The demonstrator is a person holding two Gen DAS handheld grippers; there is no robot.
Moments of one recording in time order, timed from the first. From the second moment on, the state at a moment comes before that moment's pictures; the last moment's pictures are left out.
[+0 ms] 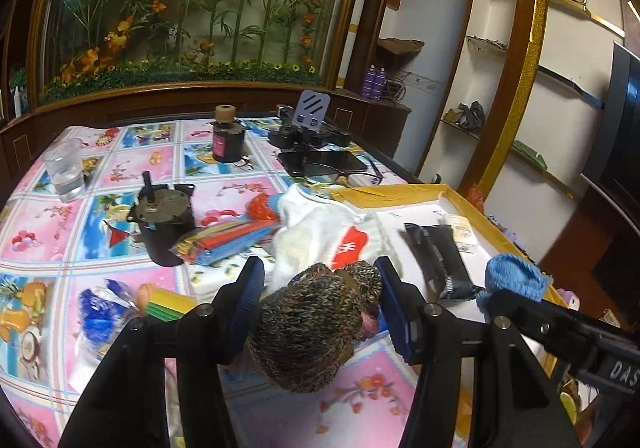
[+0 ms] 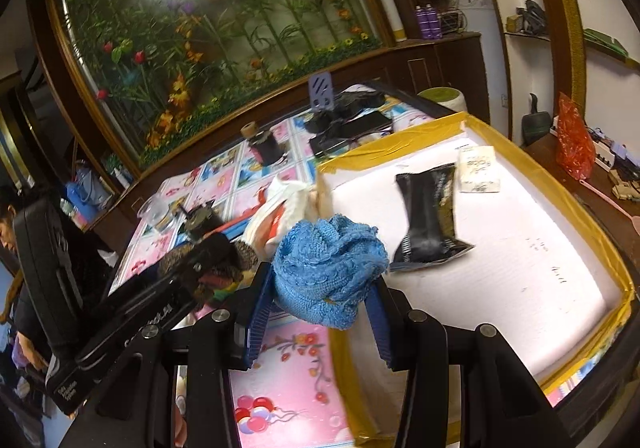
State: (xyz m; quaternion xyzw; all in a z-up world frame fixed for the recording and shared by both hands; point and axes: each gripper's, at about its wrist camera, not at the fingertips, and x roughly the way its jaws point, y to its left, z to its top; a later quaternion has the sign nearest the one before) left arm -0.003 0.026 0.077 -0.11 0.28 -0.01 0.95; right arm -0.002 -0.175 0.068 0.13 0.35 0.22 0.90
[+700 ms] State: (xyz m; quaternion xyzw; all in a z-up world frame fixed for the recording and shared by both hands) left arm 0.022 -0.068 0.062 -0.09 0.31 -0.09 0.94; right arm 0.029 -0.268 0.060 0.18 0.35 0.13 0.91
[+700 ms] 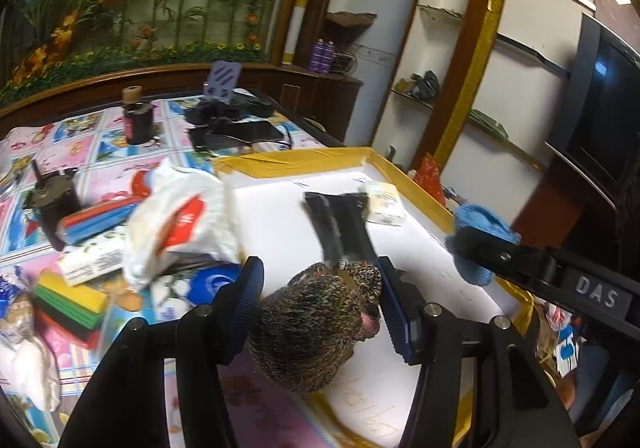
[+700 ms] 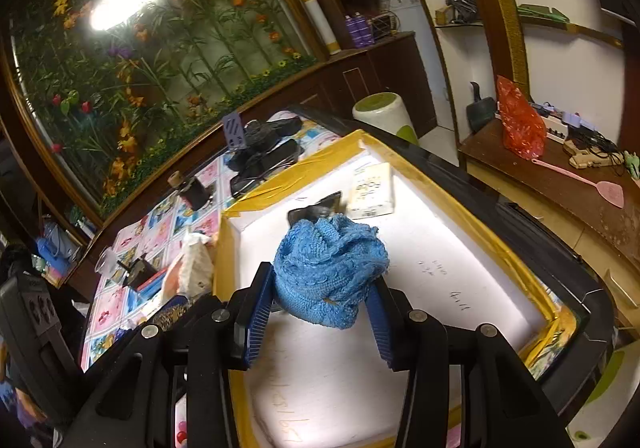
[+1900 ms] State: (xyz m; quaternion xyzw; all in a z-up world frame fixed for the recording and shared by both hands) left arm 0.032 -0.119 0.037 -0.06 0.37 -0.15 0.92; right arm 0.070 -0.291 0.009 0.15 0.43 0.05 0.89
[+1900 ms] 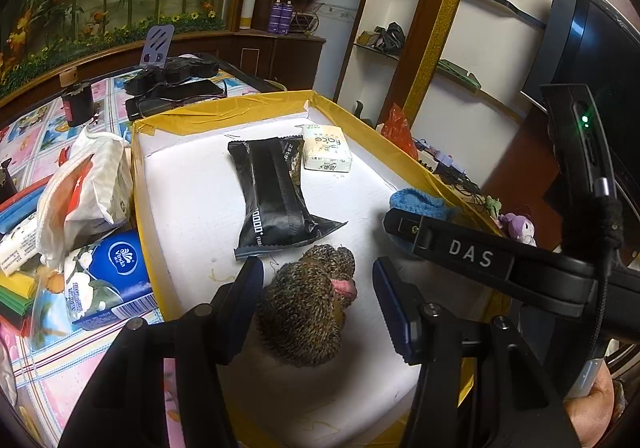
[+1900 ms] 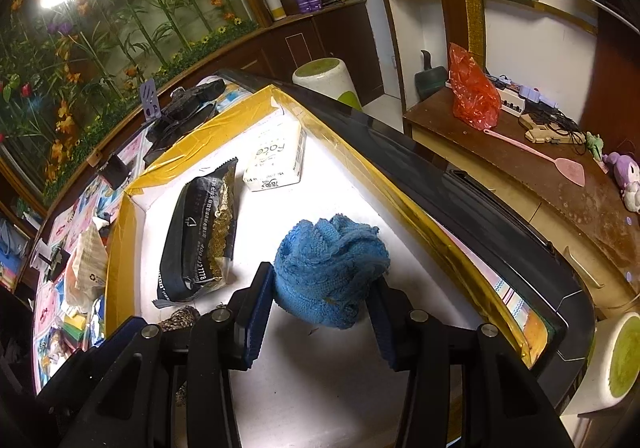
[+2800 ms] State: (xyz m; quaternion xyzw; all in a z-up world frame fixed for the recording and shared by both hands) left arm 0.022 -0.117 0.043 -0.05 0.35 -0.15 0.92; right arm 0.052 -0.293 0.025 0.16 0.41 0.06 0.90
